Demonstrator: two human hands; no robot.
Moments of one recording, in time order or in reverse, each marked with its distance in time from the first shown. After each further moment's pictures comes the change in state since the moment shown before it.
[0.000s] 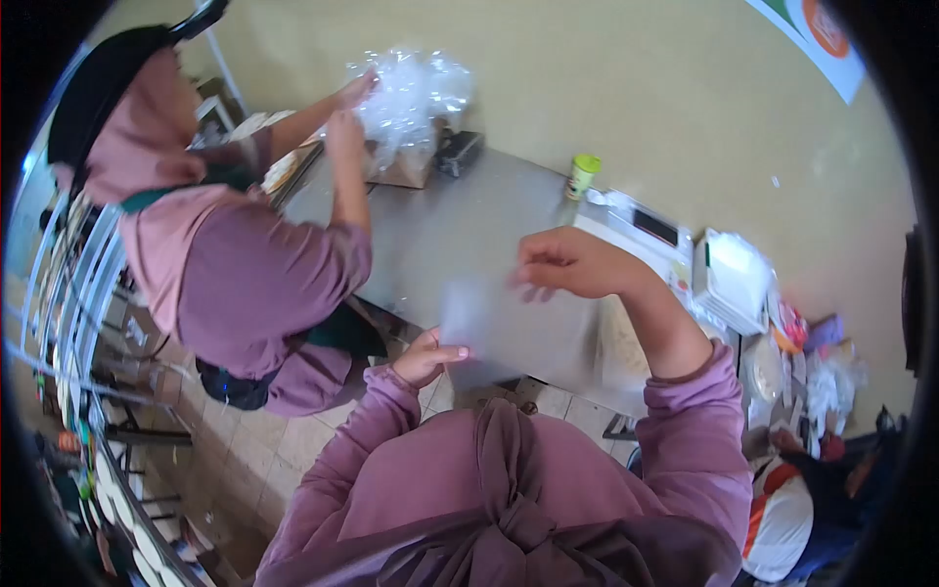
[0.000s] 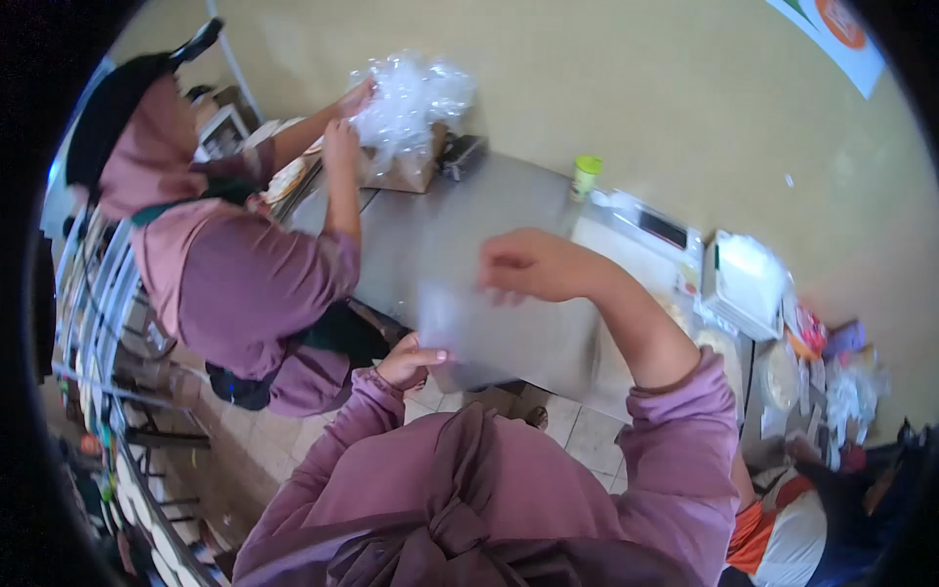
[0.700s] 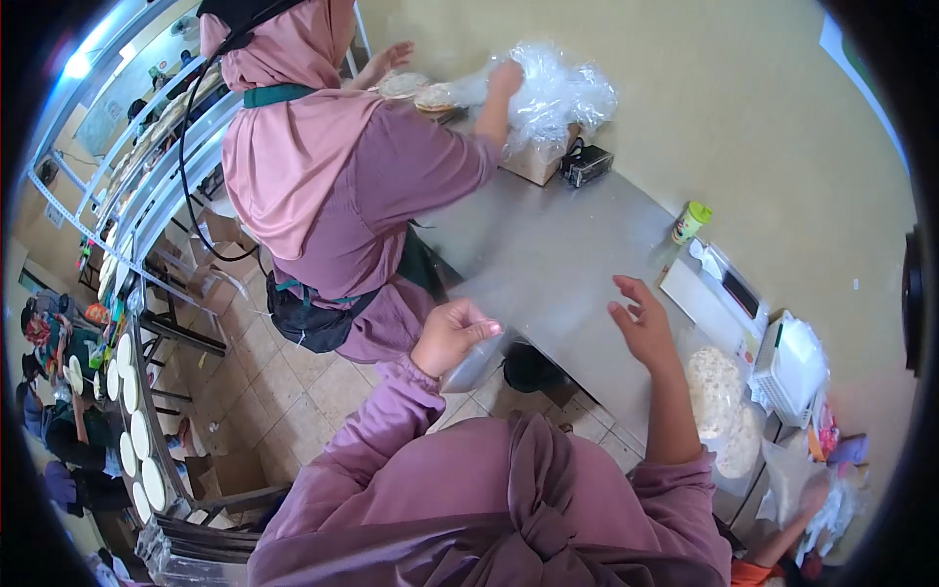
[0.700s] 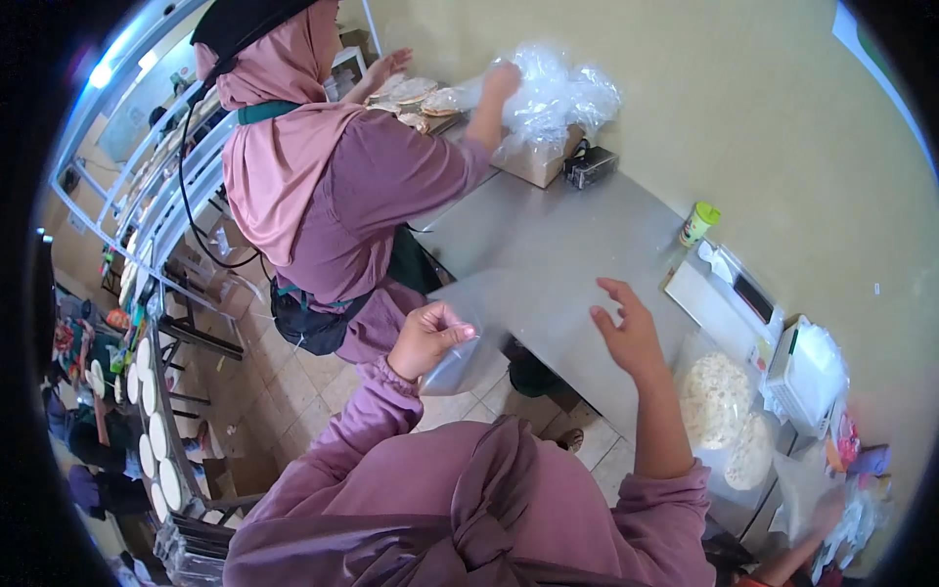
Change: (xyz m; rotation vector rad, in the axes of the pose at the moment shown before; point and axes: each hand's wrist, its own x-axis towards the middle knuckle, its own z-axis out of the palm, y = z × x) left_hand -0.078 0.054 -0.003 0.461 0.660 0.343; right_hand 0.019 0.063 0.081 -0.014 0.698 0.165
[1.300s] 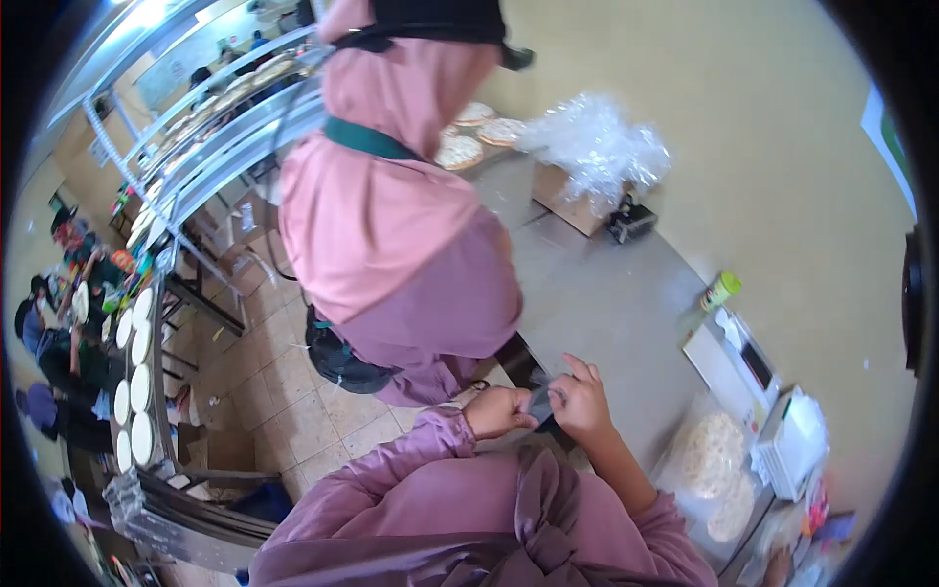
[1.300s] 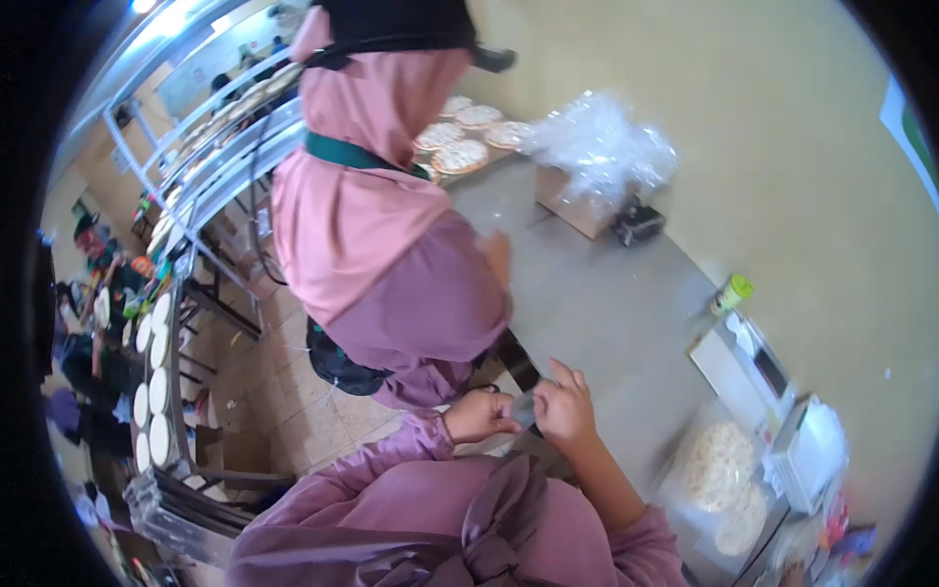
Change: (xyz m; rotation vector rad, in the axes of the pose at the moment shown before) left_hand -0.015 -0.025 0.020 0.631 -0.298 -0.045; right_hand -0.004 -0.014 0.100 -0.334 -0.190 -0.436
